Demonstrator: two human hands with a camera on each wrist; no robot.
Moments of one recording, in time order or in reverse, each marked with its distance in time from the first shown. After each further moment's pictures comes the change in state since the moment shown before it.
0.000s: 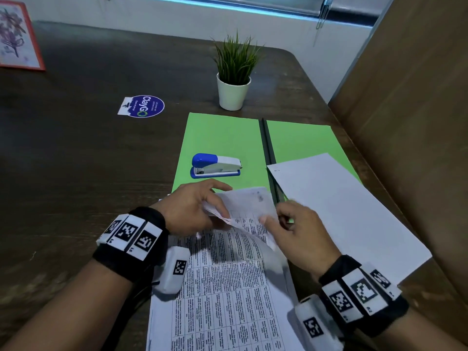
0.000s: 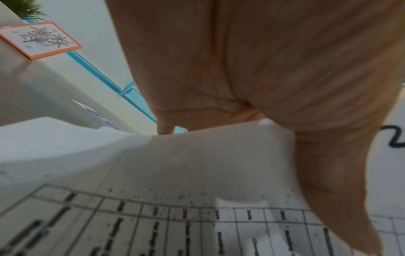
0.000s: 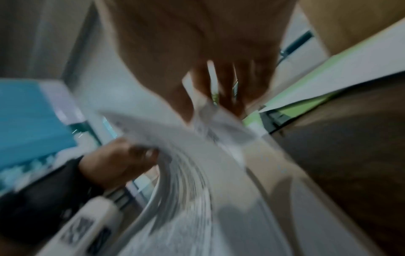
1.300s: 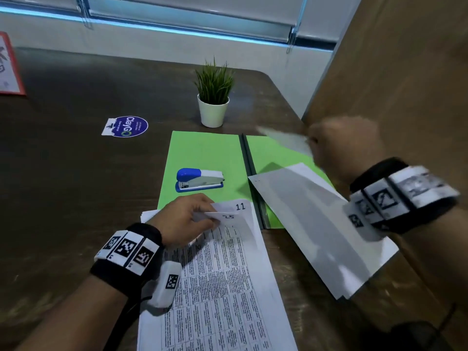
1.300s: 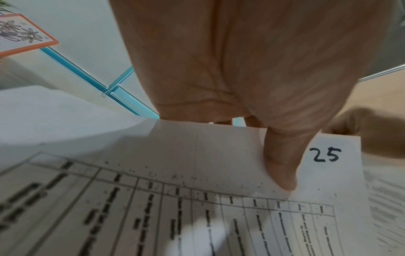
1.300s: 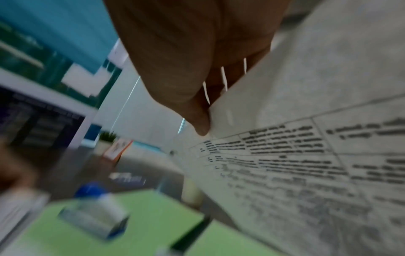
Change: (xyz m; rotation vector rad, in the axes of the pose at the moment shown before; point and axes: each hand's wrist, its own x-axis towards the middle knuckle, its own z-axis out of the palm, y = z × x) left_hand 0.001 0.008 0.011 -0.007 0.084 0.023; right_hand 0.069 -0.049 -0.153 -1.057 0.277 -0.126
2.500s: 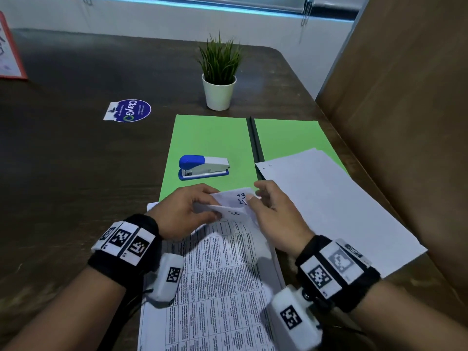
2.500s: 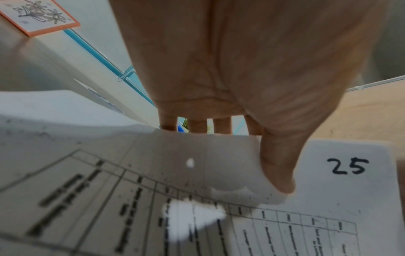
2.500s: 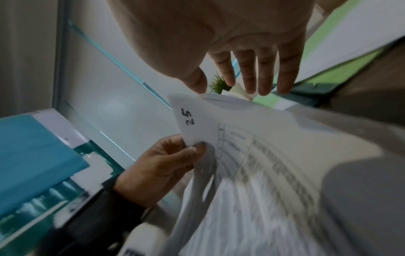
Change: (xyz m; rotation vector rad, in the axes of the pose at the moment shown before) left_hand 0.004 -0.010 0.000 -0.074 -0.051 -0.022; right_hand -0.079 -0.121 0.076 1.323 -0.466 0.412
